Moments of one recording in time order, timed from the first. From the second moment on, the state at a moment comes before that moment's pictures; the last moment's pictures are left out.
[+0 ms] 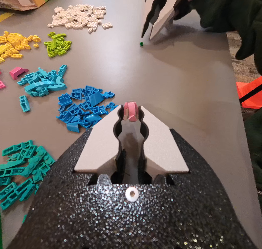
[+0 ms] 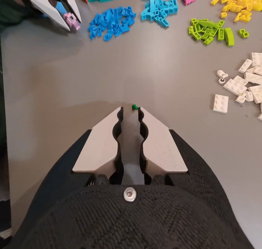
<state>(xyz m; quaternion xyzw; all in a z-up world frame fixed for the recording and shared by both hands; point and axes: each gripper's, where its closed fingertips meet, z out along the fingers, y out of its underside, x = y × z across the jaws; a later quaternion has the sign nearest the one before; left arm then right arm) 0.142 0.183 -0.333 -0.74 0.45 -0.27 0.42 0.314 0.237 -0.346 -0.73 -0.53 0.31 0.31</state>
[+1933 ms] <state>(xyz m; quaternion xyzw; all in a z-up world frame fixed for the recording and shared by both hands) 0.147 0.174 -0.335 -0.73 0.47 -0.28 0.40 0.310 0.223 -0.361 -0.80 -0.59 0.05 0.12</state>
